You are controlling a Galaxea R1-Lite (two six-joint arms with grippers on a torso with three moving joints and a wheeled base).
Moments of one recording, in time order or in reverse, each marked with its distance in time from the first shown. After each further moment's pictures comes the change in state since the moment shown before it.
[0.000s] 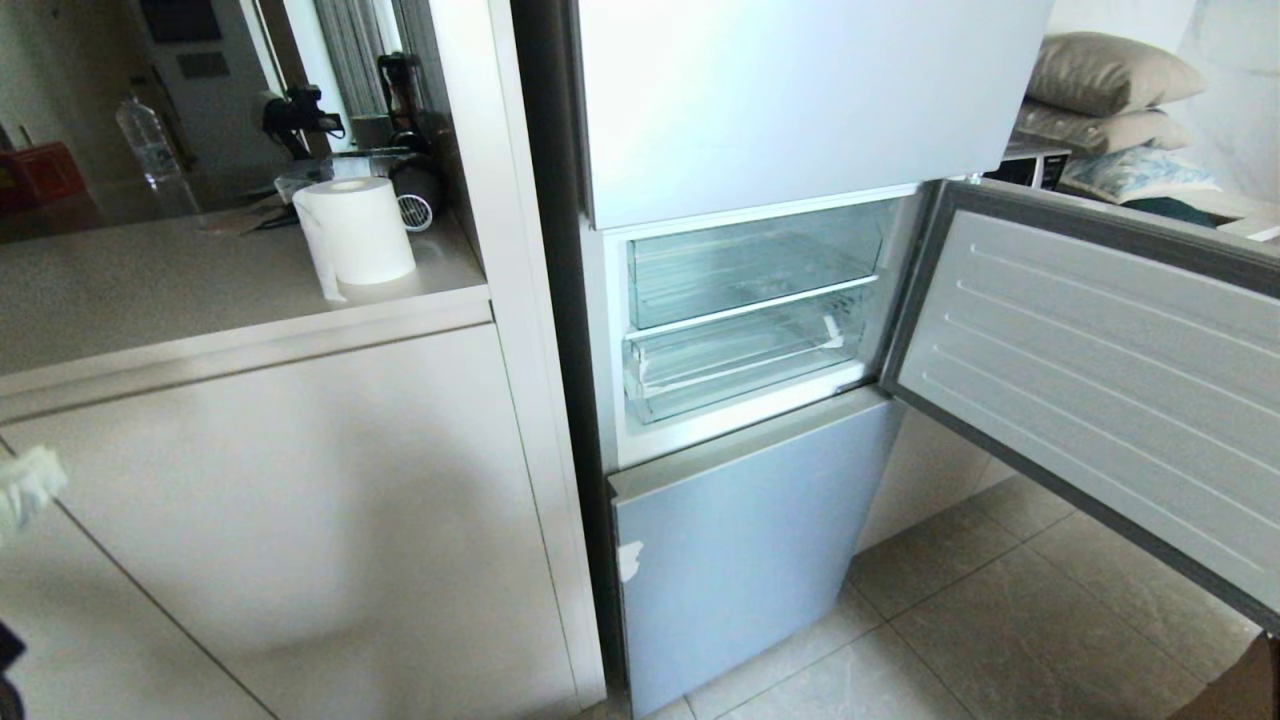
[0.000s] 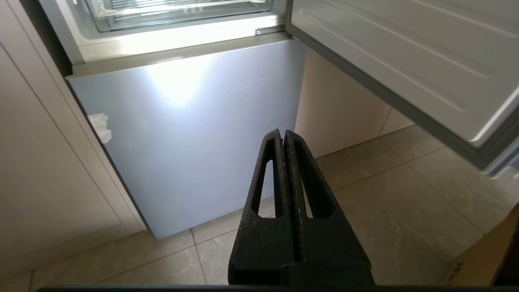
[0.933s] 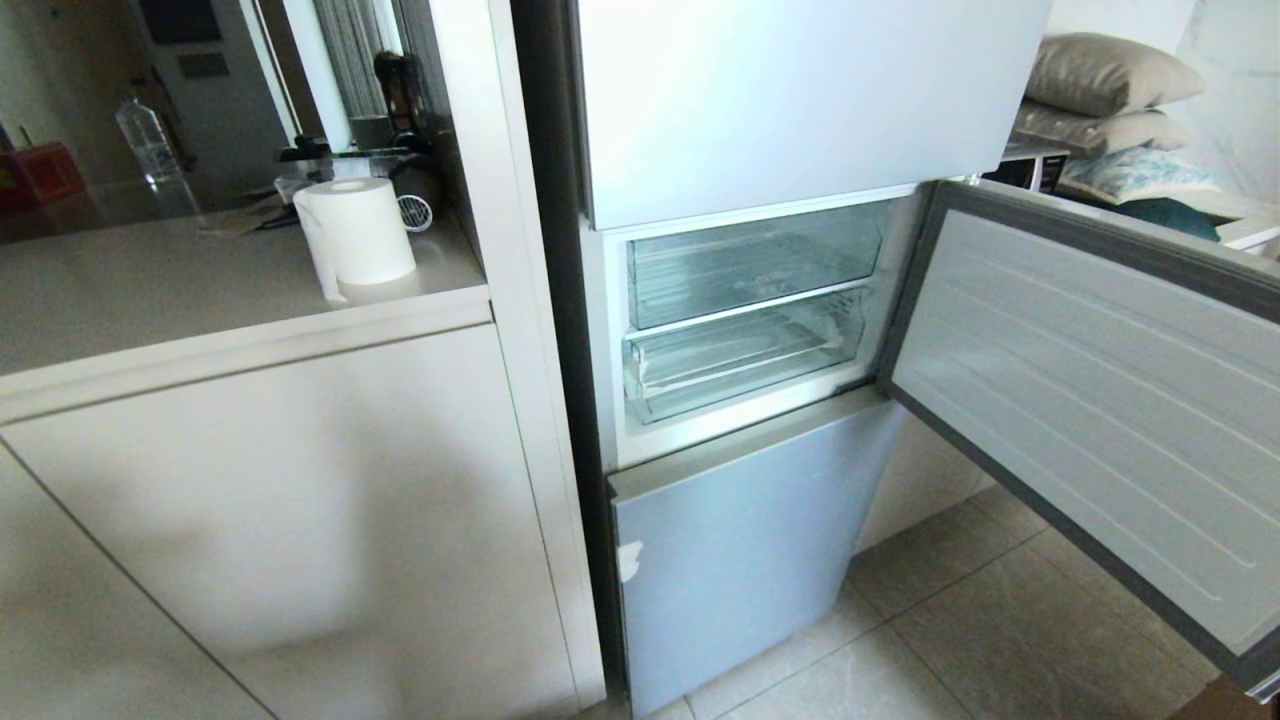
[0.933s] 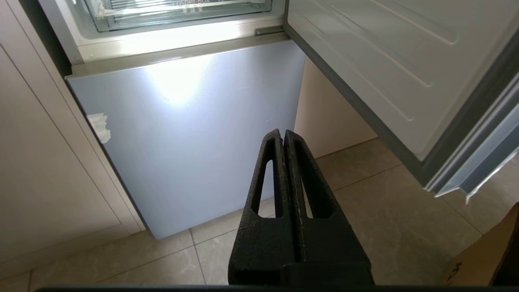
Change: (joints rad) left arm 0.124 -0.727 0.345 0.483 -0.184 -0.068; right arm 0.000 0.000 0.000 -0.001 0.002 -0.003
